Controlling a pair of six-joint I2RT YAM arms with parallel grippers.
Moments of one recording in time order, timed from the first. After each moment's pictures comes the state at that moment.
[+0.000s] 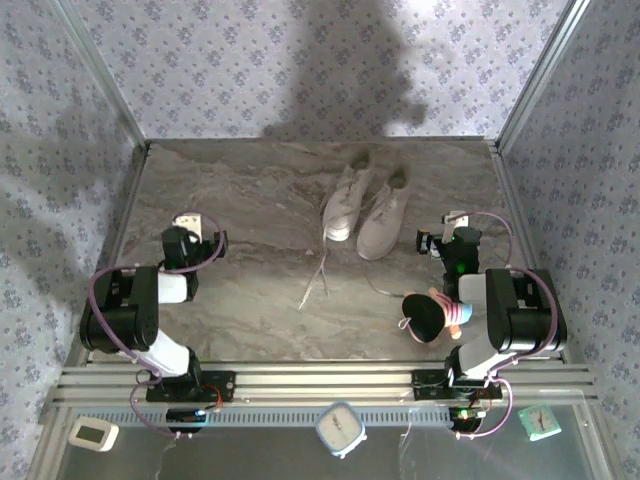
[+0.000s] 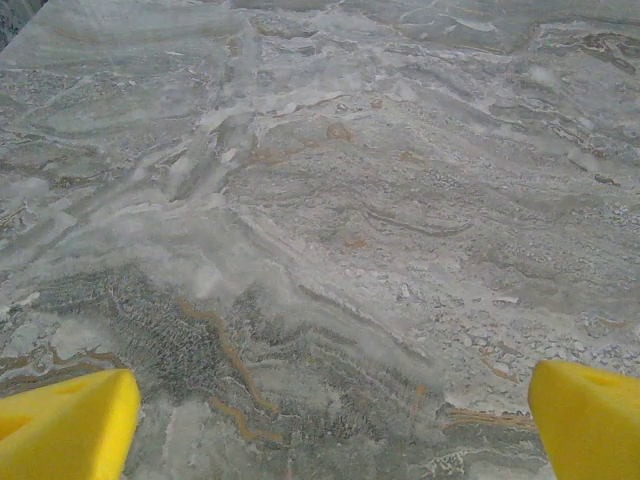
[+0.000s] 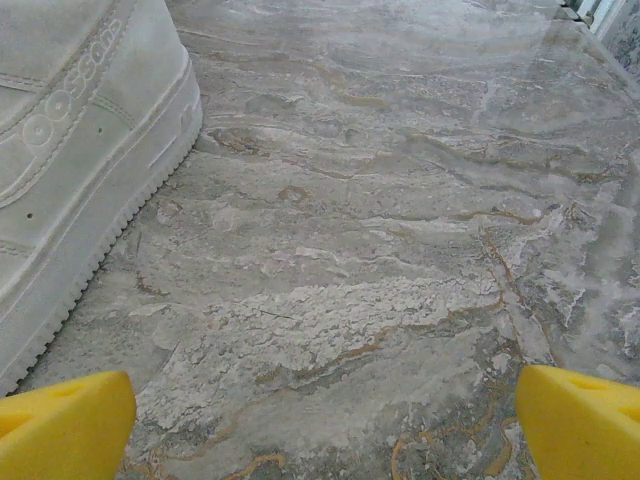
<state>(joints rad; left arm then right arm) 0.03 1.54 0.40 0.68 0.01 -0.02 -0.03 1.52 0.38 0.69 0.03 -0.03</state>
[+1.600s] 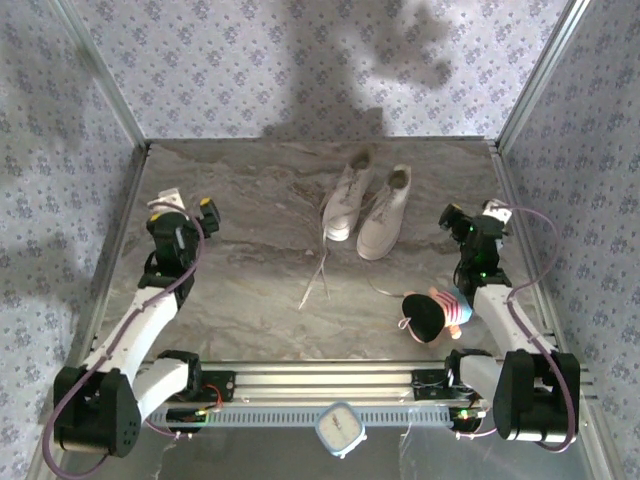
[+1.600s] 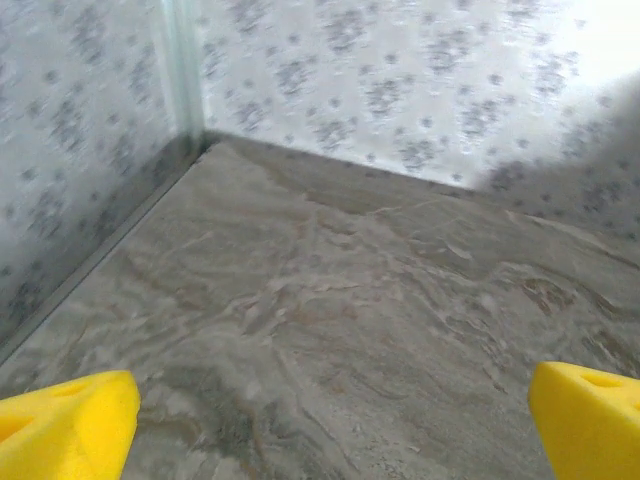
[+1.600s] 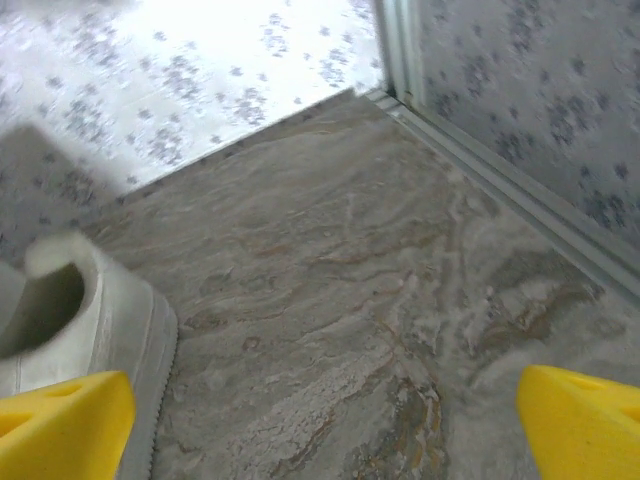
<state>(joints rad) -0.15 1.00 0.60 0.08 -0.36 -0.31 -0.05 1.06 0.51 0.19 0.23 0.39</state>
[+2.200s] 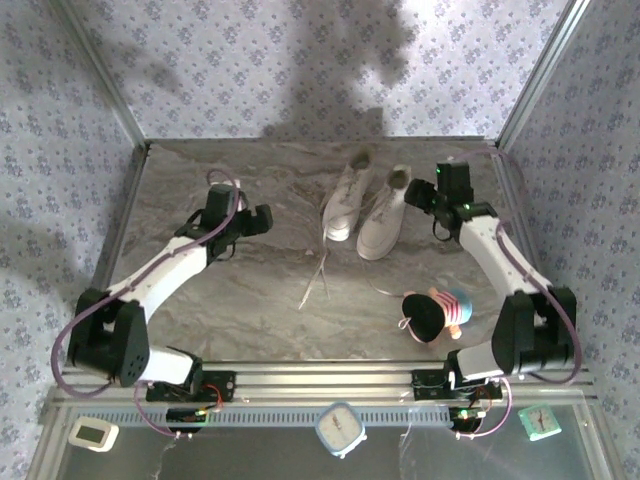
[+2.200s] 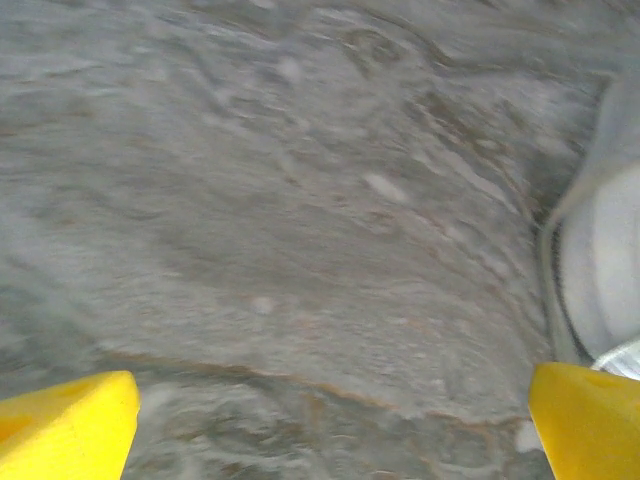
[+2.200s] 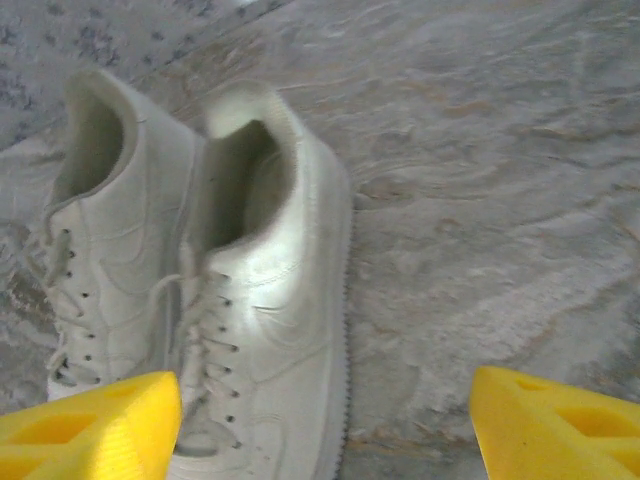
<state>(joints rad) -0.39 1.40 0.93 -0.27 -0.11 -0.43 0.15 1.45 1.14 -0.43 0.06 0.48</state>
